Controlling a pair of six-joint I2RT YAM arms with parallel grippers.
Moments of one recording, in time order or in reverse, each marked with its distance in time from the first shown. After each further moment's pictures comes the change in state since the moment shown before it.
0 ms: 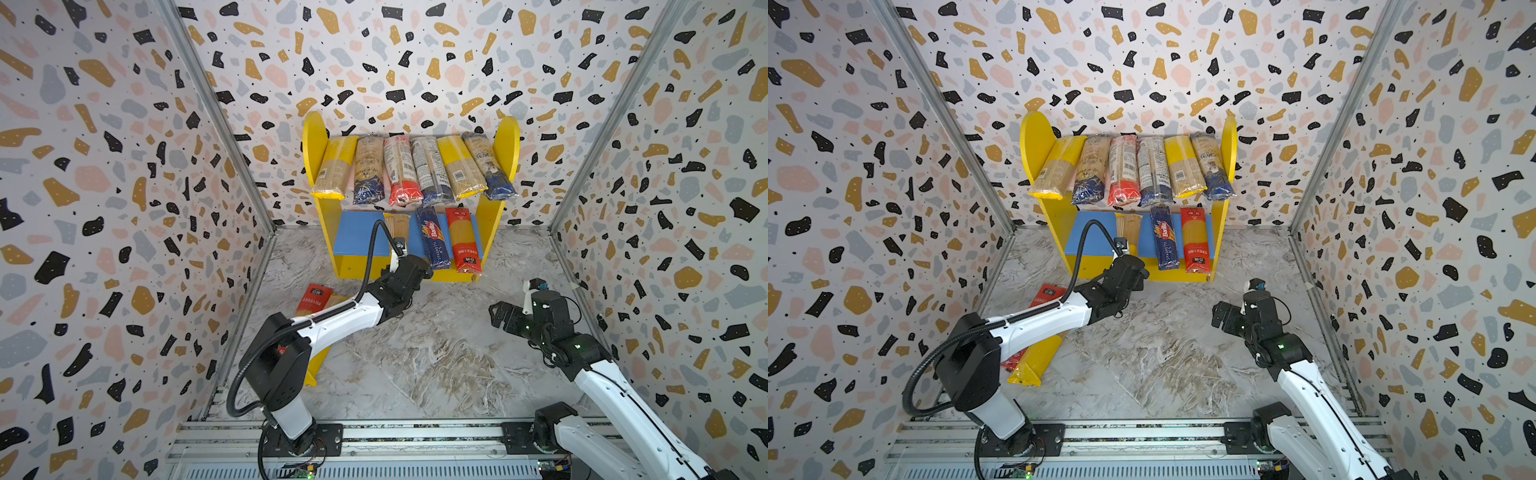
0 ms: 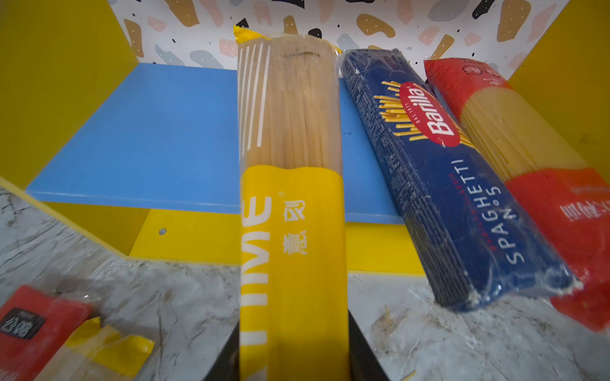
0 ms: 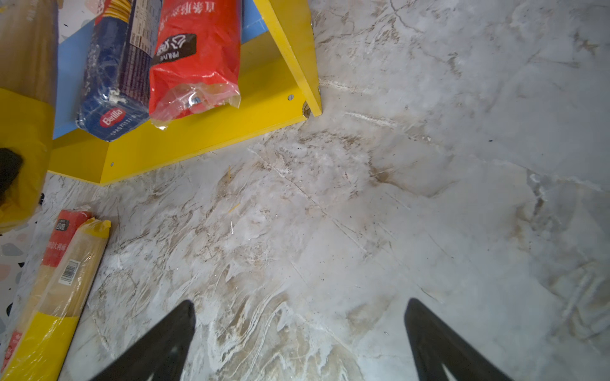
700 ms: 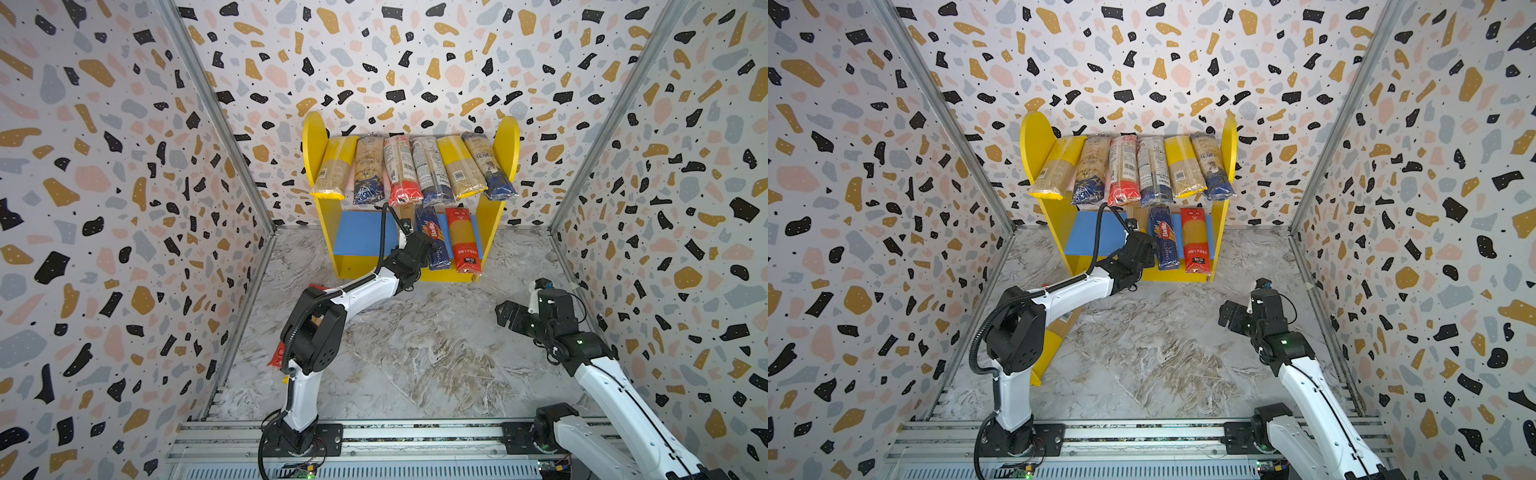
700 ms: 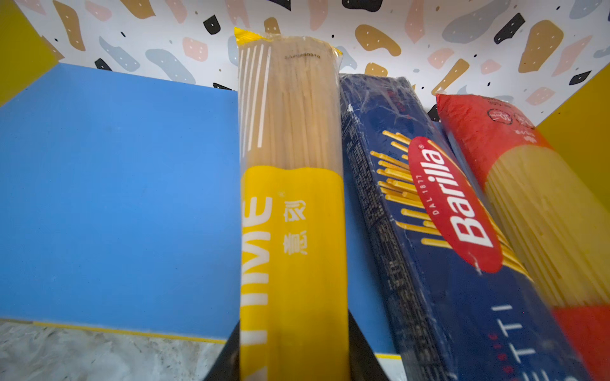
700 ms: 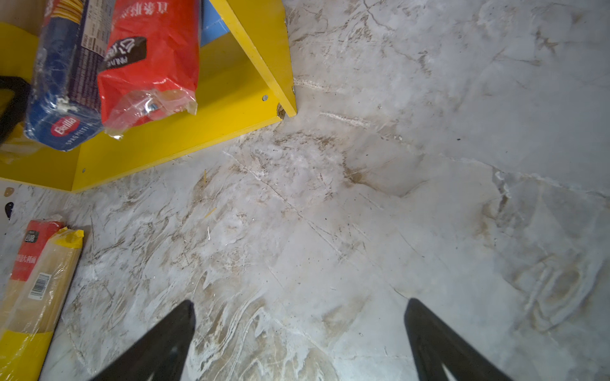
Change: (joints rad) left arm 0.092 0.277 0.306 0.004 0.090 -0.008; right arm -0.090 0.027 0.000 -0.013 -0.038 -0.051
